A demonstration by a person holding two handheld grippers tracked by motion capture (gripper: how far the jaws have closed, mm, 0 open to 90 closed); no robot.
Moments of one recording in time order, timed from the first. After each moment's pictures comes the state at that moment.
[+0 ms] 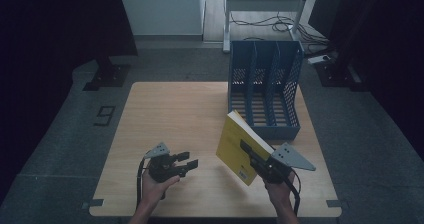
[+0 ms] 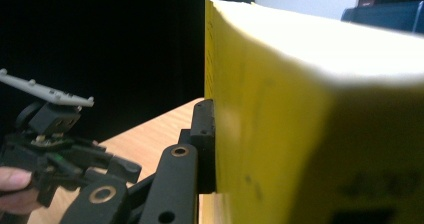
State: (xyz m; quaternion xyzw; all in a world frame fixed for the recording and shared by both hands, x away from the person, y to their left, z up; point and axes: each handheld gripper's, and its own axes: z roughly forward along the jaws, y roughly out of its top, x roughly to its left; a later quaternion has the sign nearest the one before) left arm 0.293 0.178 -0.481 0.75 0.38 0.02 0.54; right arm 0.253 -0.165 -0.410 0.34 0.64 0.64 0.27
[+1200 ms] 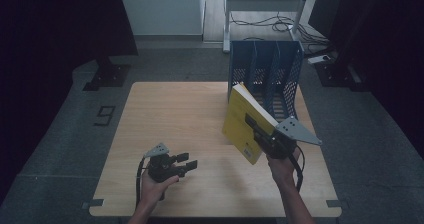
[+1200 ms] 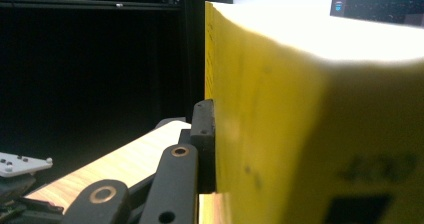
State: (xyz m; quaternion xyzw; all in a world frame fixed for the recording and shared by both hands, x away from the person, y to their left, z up) left arm 0.295 0.180 -0.485 0.75 0.40 0.00 0.53; right arm 0.285 -0.166 -0.353 0.35 0.63 0.63 0.30
